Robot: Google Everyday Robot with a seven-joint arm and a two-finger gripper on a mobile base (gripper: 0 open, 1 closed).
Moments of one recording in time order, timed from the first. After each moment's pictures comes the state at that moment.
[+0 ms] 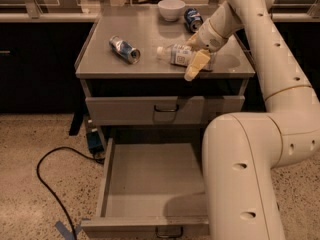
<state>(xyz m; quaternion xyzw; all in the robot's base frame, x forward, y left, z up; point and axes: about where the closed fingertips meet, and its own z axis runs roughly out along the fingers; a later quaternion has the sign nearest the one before) 0.765 -0.110 0.829 -0.66 0.69 0.13 0.26</state>
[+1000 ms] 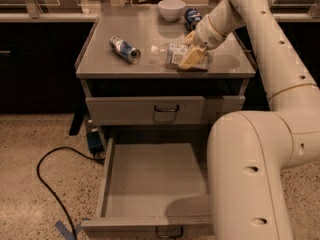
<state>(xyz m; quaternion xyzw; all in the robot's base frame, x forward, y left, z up) 0.766 -0.097 0.843 -0.67 0.66 0.14 0.29</state>
